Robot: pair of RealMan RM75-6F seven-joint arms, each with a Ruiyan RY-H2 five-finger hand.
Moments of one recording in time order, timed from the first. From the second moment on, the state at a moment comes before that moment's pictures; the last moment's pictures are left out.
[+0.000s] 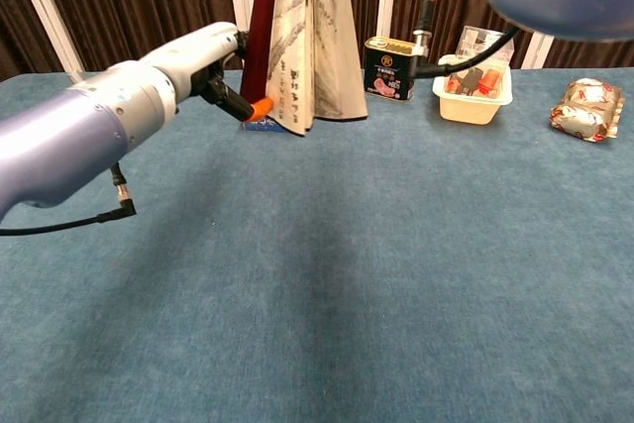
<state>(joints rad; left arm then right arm) -0.84 -1.77 -0.39 -1.44 0.93 1.10 0.33 1.09 -1.82 0.86 -1.79 -0.53 1.52 -0.43</state>
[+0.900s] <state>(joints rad) -0.74 -1.46 -0.42 -1.64 0.94 1.16 0.34 0.86 -1.60 0.77 -1.91 -0.55 1.48 -0.40</state>
